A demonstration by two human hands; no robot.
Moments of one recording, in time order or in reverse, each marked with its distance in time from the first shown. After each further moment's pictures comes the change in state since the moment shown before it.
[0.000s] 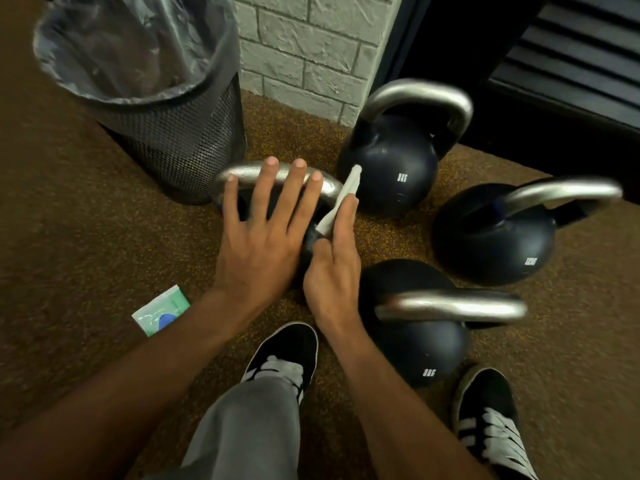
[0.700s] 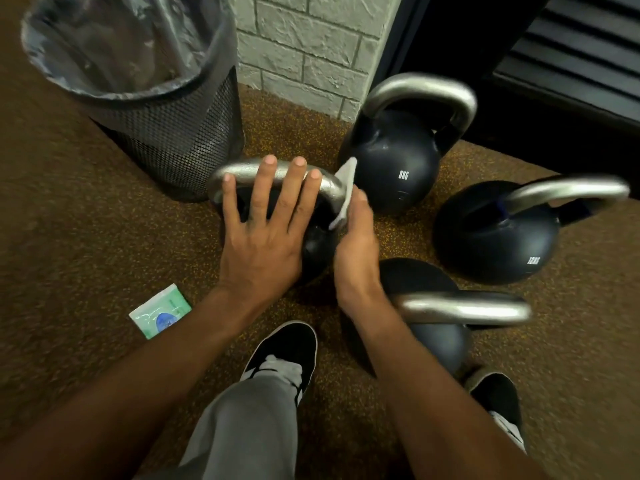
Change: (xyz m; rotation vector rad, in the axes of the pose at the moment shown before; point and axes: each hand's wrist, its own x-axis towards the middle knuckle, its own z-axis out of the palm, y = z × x) left_hand -0.001 0.006 0.020 -0.053 0.119 -0.028; right_hand 0.043 0.007 -0.018 0.298 -0.031 0.196
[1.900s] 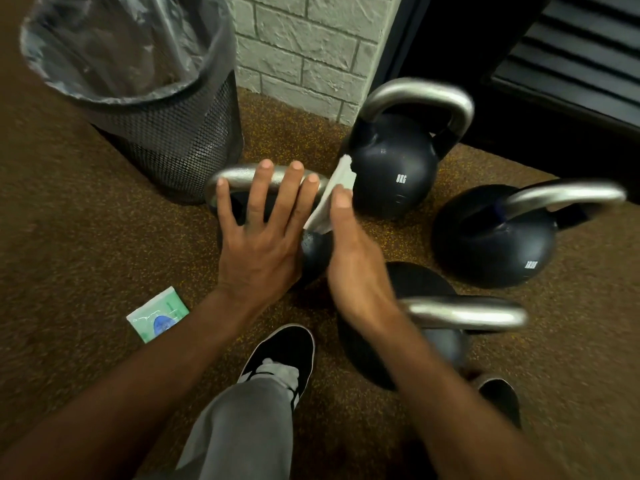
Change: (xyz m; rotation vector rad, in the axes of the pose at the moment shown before) left_hand 0.000 0.002 0.007 0.034 0.006 -0.031; right_hand -0.047 -0.046 -0.012 -0.461 -0.208 -0.118
